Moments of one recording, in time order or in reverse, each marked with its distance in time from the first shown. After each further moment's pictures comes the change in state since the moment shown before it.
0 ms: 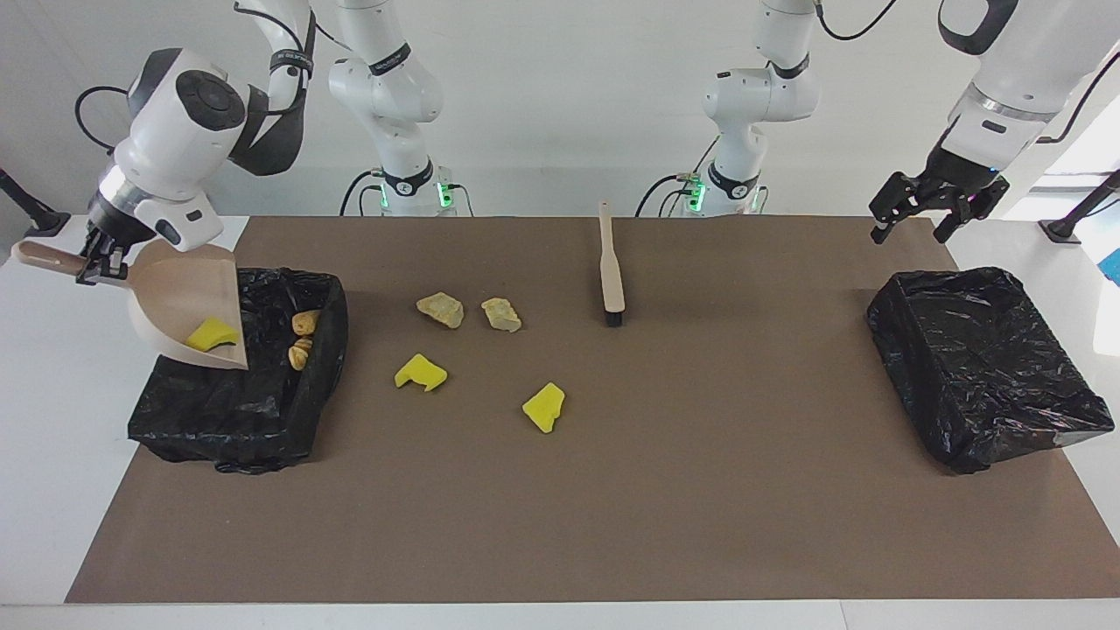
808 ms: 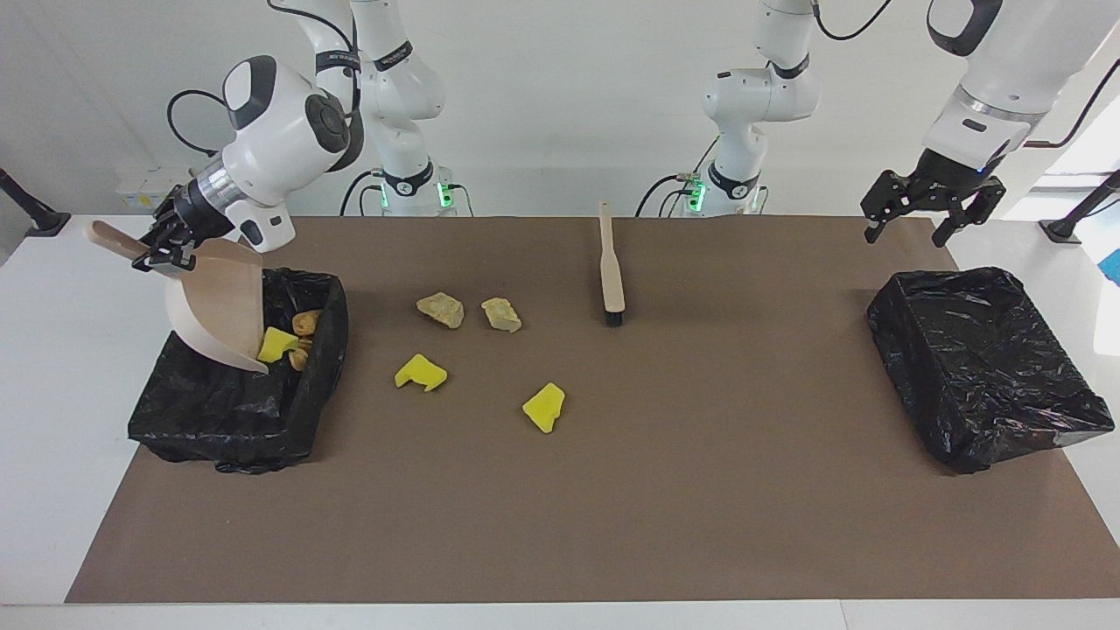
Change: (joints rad) left arm 0.001 0.000 -0.027 0.000 0.019 0.002 0.067; right arm 0.145 -0.100 0.006 -0.135 -0.175 -0.108 0.250
